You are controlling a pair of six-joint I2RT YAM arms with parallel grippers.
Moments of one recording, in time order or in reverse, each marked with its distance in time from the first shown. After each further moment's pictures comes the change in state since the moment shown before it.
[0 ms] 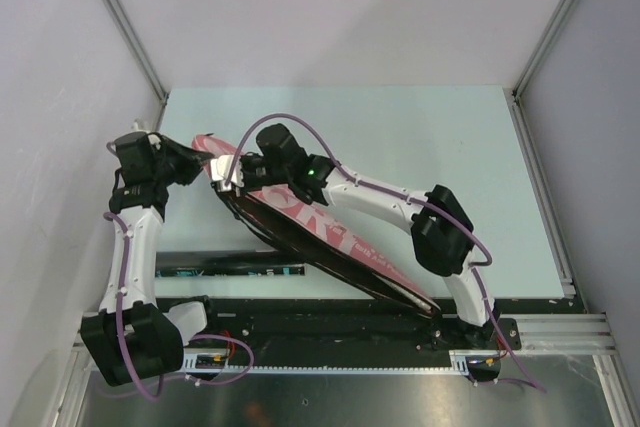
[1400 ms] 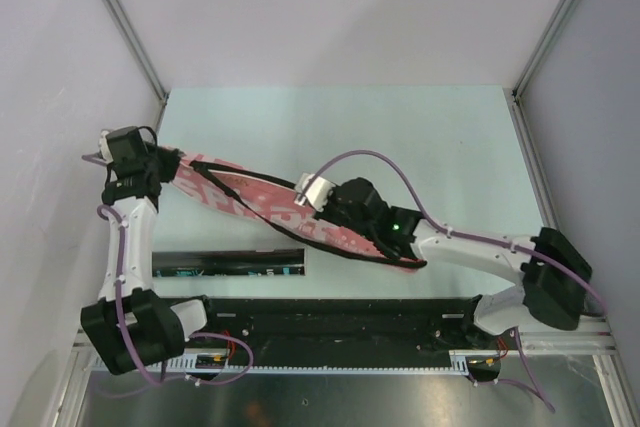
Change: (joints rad) left arm 0.055 0.045 0.053 -0.058 -0.346 -0.148; right arm 0.028 -0.645 -0.849 0.134 0.647 0.319
